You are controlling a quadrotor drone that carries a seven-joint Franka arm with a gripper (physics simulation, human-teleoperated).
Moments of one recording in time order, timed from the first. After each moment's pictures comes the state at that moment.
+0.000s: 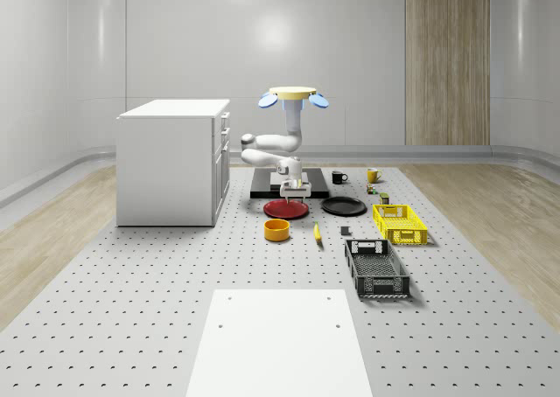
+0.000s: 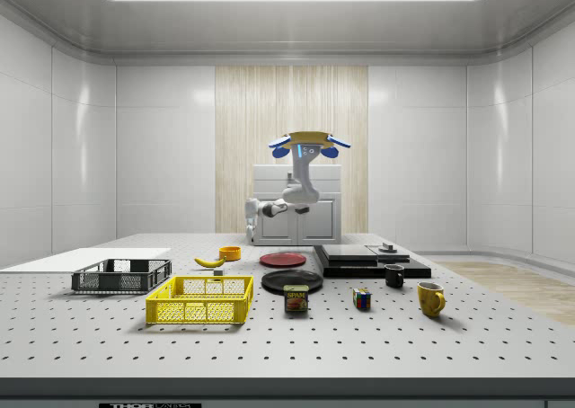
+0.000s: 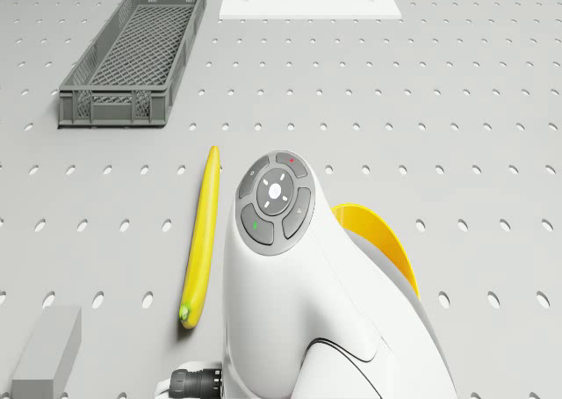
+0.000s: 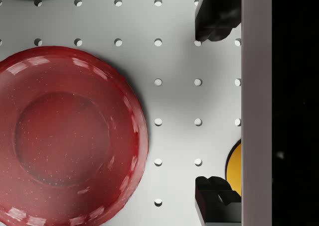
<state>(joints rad) -1.28 -1.50 1.24 -2.76 -1.90 1.63 1.71</state>
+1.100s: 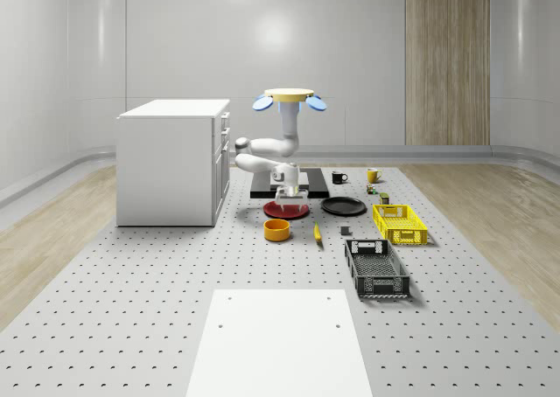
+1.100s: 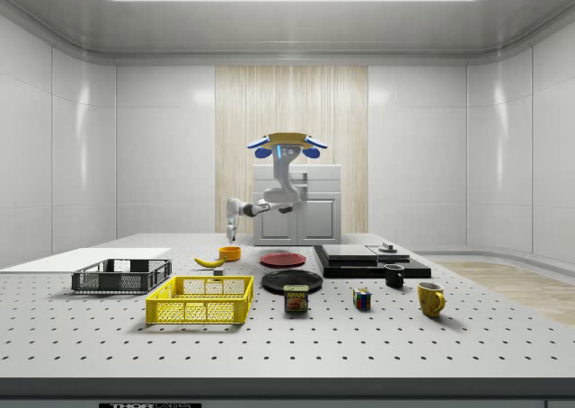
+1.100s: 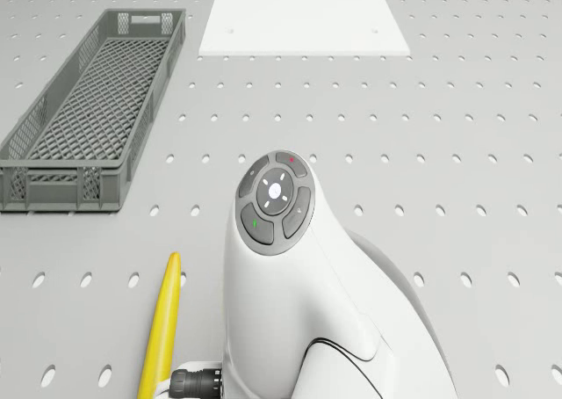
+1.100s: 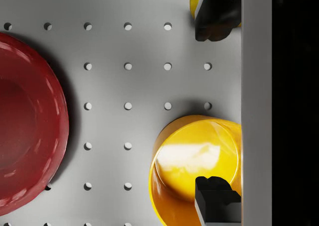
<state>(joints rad) -1.28 -1.51 1.24 -2.76 -1.90 1.64 1.71</state>
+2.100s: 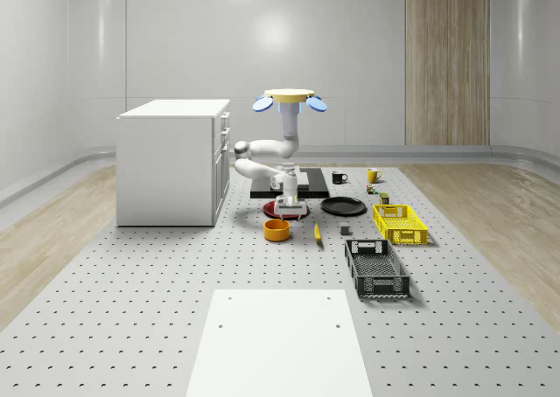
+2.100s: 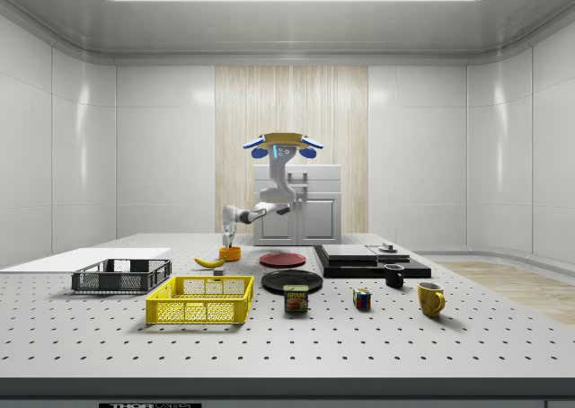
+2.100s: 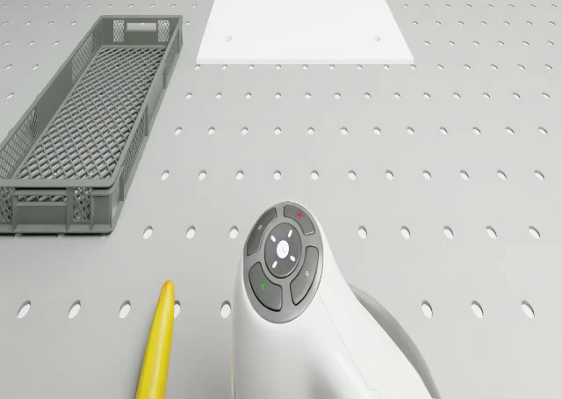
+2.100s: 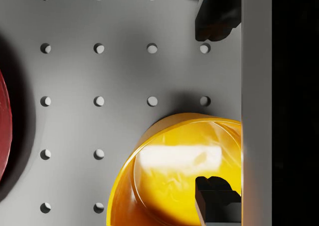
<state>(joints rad) -1.29 -1.50 1.09 -2.70 -2.04 1.71 1.68</state>
